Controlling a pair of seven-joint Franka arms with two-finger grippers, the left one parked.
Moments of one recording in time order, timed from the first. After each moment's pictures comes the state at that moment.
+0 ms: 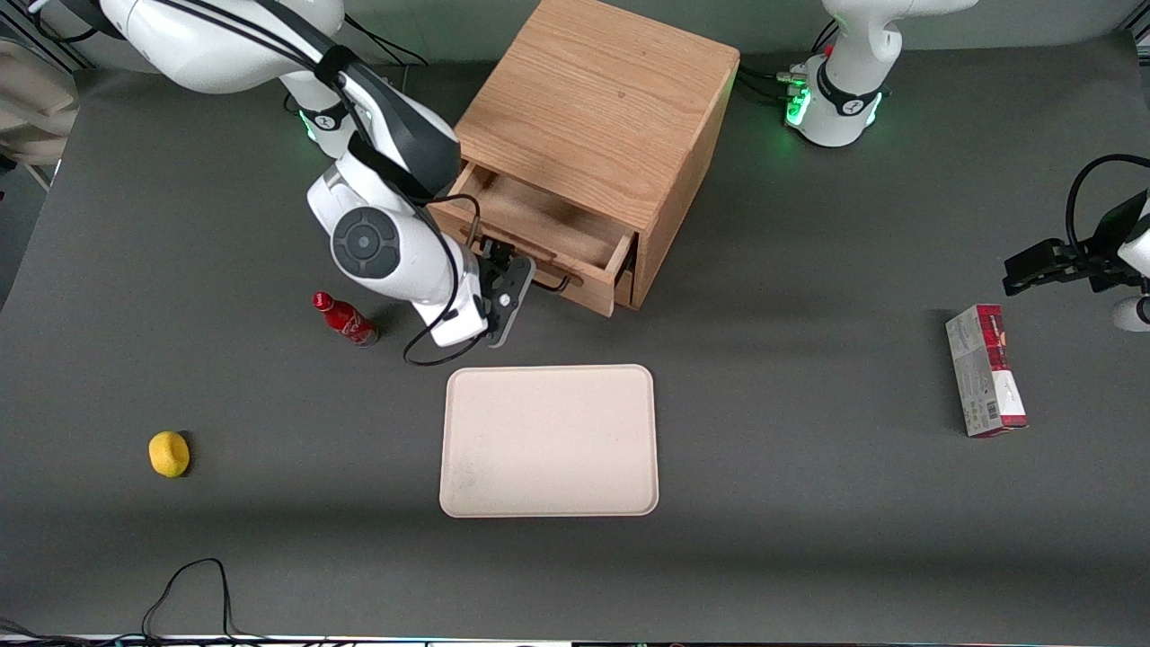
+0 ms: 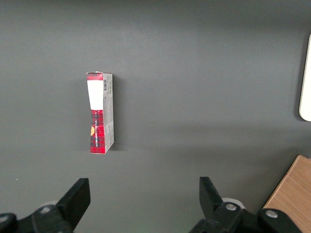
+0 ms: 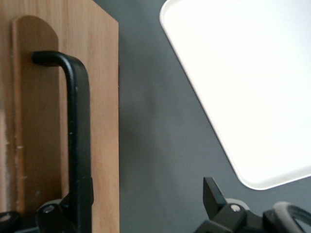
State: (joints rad) arm -0.10 0.51 0.76 -1.65 -0.06 1.96 -0.44
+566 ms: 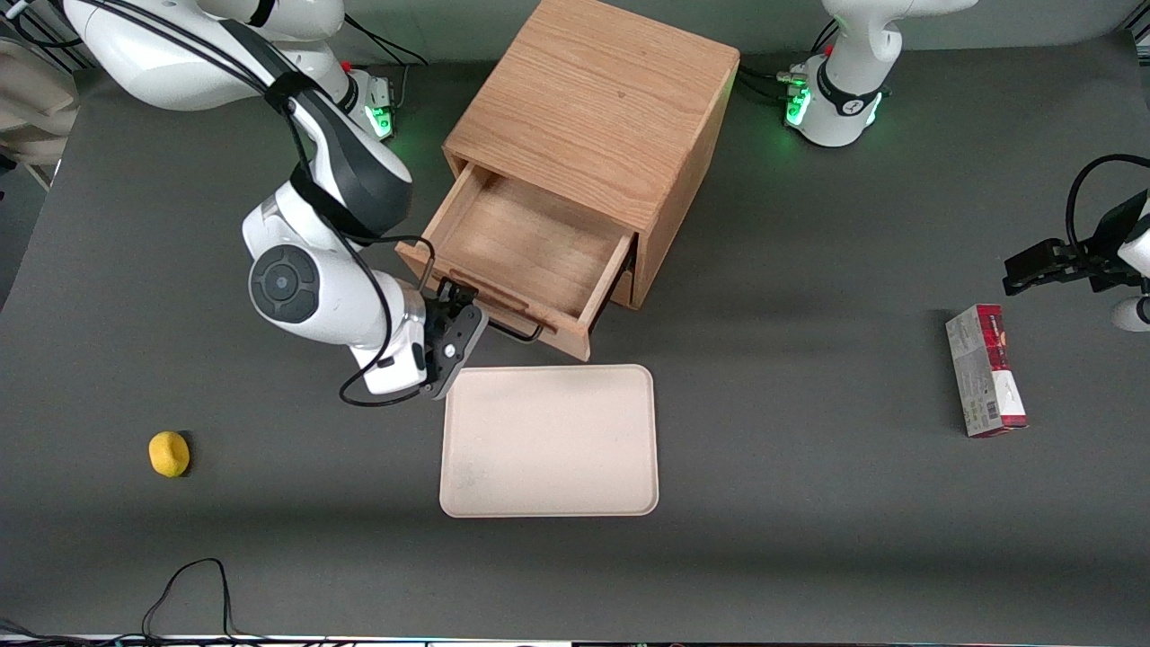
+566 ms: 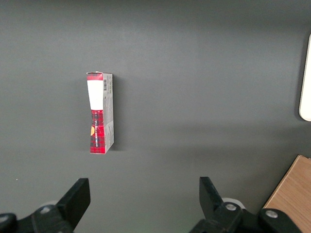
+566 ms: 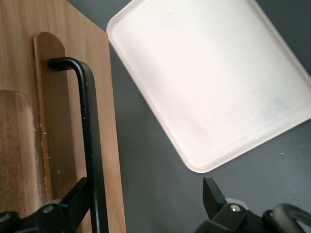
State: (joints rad) arm -0.10 0.56 0.68 -1.49 -0.10 1.90 -0.44
